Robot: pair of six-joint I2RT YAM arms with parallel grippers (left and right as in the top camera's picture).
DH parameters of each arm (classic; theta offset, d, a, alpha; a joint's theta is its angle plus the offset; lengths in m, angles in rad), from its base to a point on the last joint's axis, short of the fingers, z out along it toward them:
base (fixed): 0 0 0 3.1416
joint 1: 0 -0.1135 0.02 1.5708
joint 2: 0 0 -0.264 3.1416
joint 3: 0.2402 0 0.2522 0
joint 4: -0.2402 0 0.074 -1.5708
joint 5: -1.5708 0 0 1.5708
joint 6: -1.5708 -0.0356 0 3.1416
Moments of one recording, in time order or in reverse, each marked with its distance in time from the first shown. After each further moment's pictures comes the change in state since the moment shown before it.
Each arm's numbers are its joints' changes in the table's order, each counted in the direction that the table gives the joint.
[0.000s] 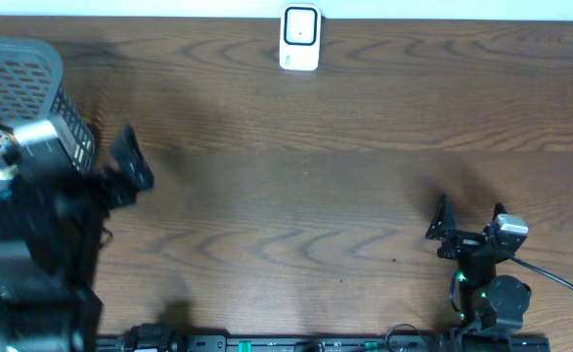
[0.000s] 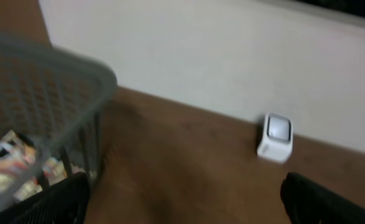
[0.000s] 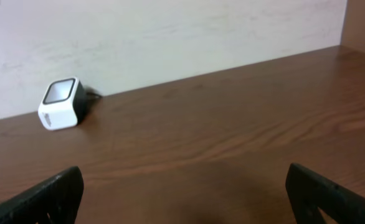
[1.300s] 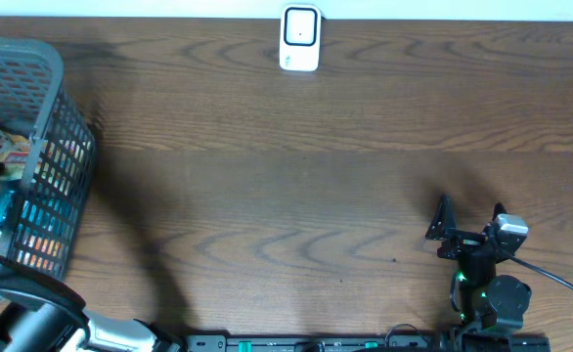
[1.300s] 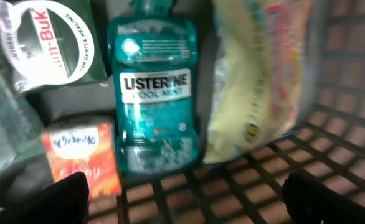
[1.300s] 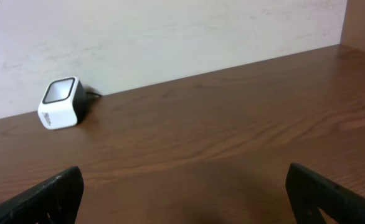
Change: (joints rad) left arm -0.905 0.978 0.324 -0.370 -0.351 0.188; right arm 0.000 0.000 0.000 0.001 0.000 0.000
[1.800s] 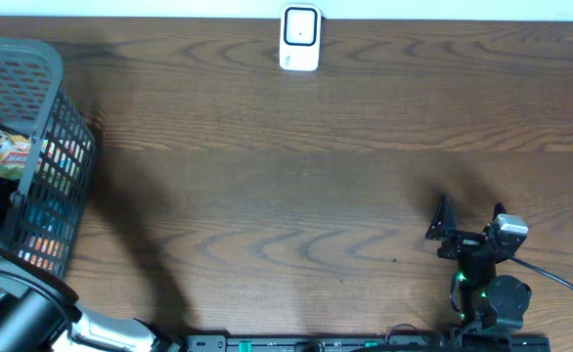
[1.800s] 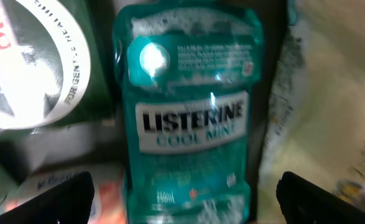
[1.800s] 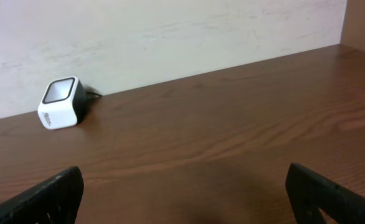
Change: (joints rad) left arm 0.000 0.048 -0.262 0.300 0.027 -0.021; right arm 0.000 0.000 0.000 0.000 0.000 0.000
